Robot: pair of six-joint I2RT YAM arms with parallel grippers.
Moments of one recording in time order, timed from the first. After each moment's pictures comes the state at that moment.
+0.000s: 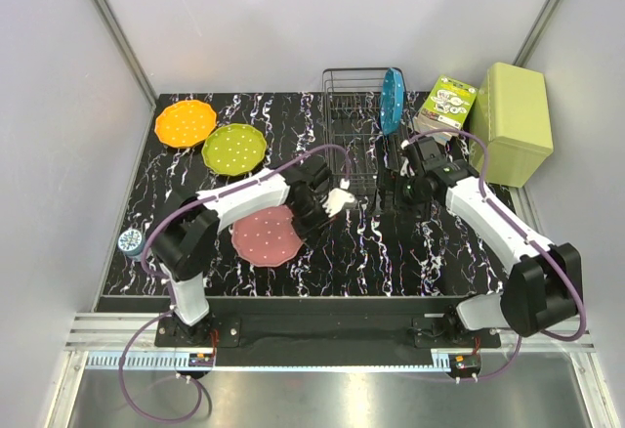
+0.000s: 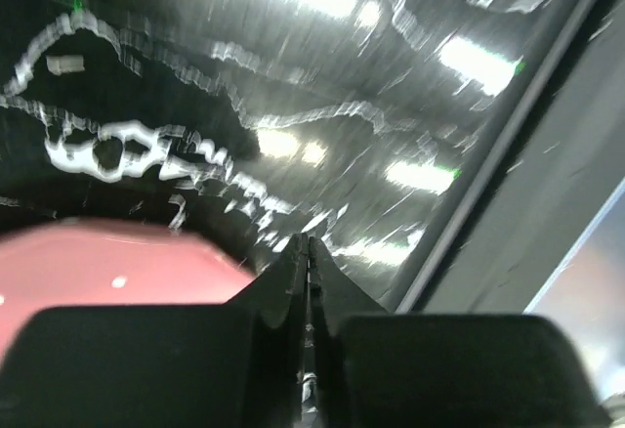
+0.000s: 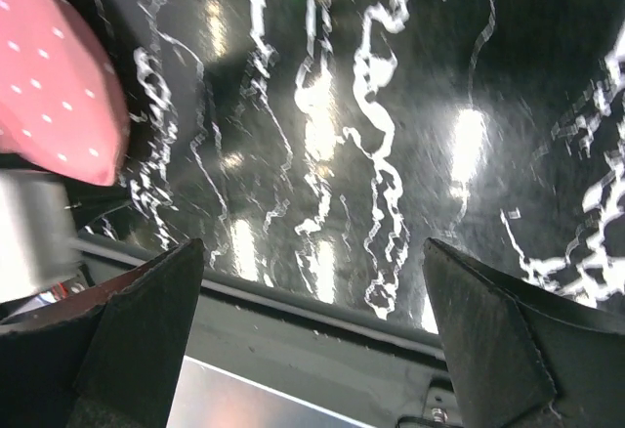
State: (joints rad) left arm -0.75 1.82 1.31 -0.90 0.45 0.33; right arm 0.37 1.38 1.09 -0.80 -0.22 0.48
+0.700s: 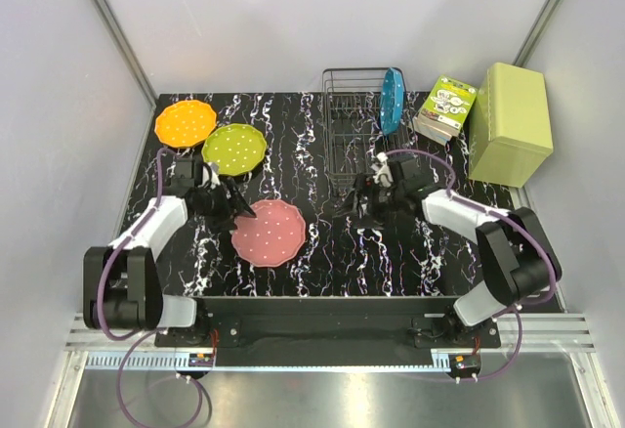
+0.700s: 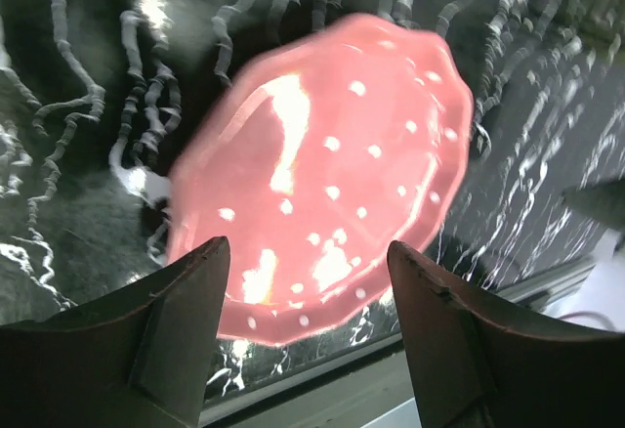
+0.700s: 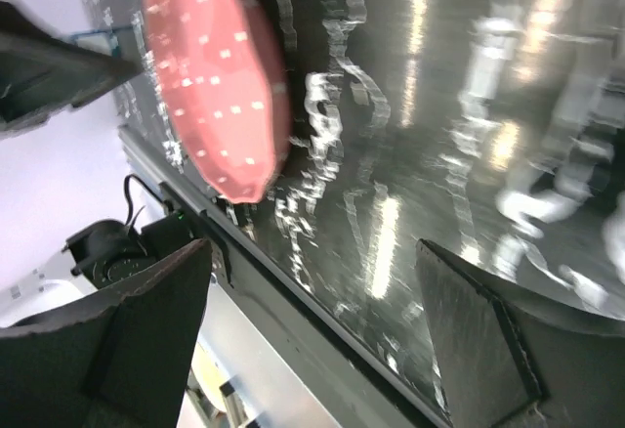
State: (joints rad) left arm -0.02 1.34 0.78 -0.53 0.45 -0.50; right arm 0.41 1.55 0.83 -0.14 -0.63 0.73
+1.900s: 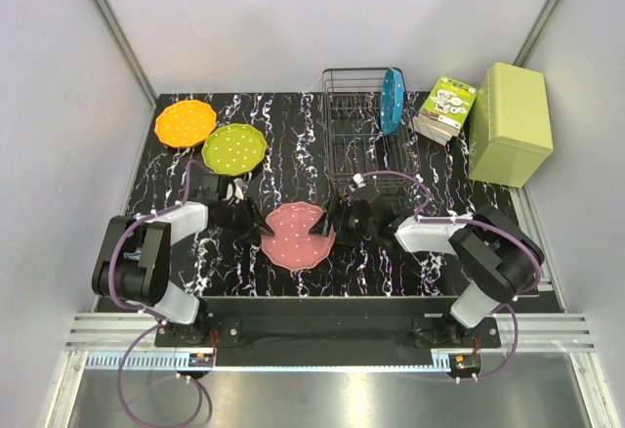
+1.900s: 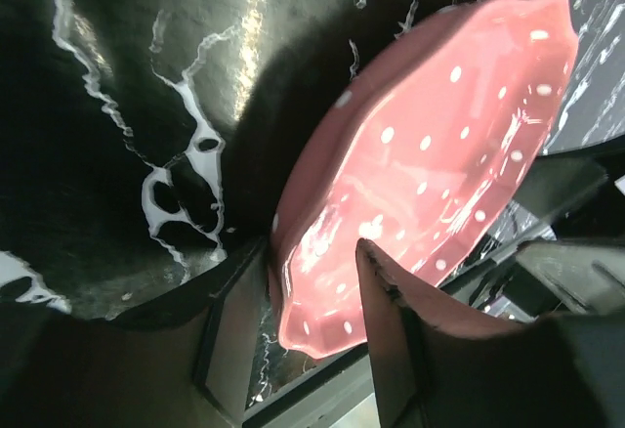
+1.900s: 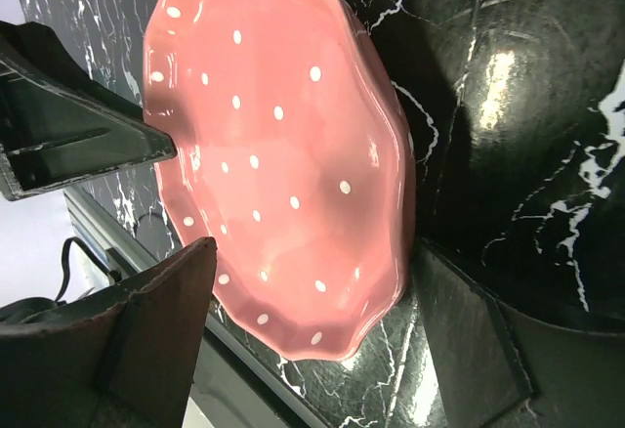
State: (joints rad) left arm -0.16 1.52 0.66 -0.28 0.56 -0.59; right arm 0.74 1.63 0.68 0.27 -0.22 0.95
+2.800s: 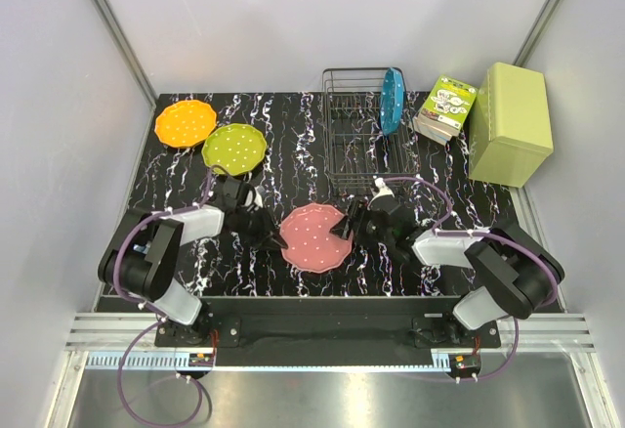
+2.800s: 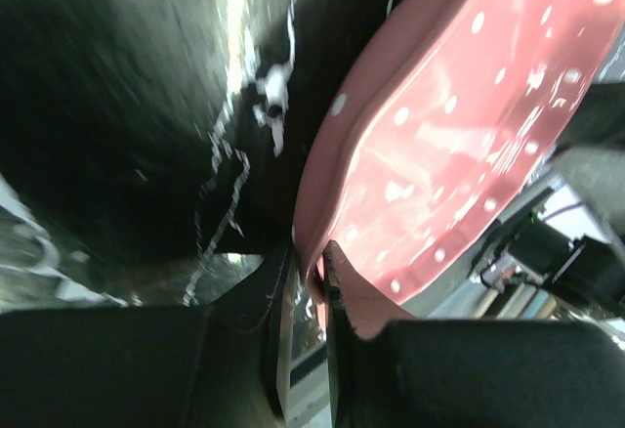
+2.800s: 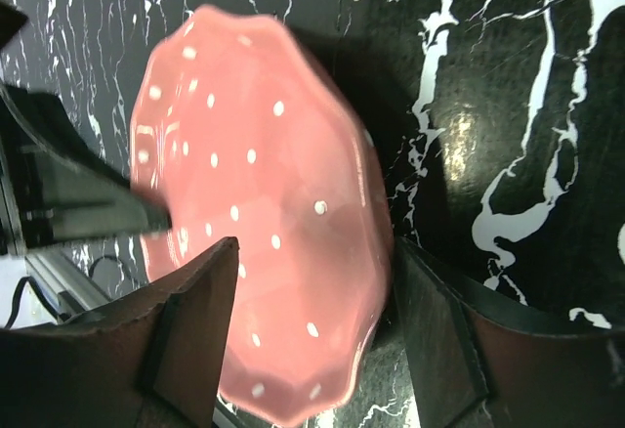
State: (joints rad) left arm -0.32 1.58 0.64 -0.20 0.60 -0.67; right arm 0.69 1.50 0.49 0.42 -0.12 0.90
